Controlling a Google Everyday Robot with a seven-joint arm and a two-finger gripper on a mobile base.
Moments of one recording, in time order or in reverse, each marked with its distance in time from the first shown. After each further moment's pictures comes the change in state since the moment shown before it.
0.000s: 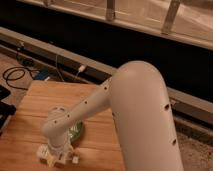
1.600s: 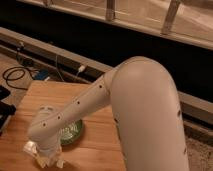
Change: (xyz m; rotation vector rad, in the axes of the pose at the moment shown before) arm -0.010 0.051 -0.052 0.060 -0.096 -0.149
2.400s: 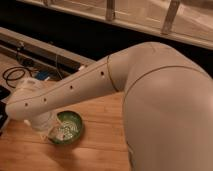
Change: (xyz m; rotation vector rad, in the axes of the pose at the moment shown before) arm -0.042 -0.077 -0.111 0.263 -0.061 0.064
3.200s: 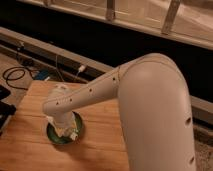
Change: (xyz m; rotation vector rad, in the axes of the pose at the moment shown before) arm 0.008 -0.032 0.096 -0.110 0.007 0.138
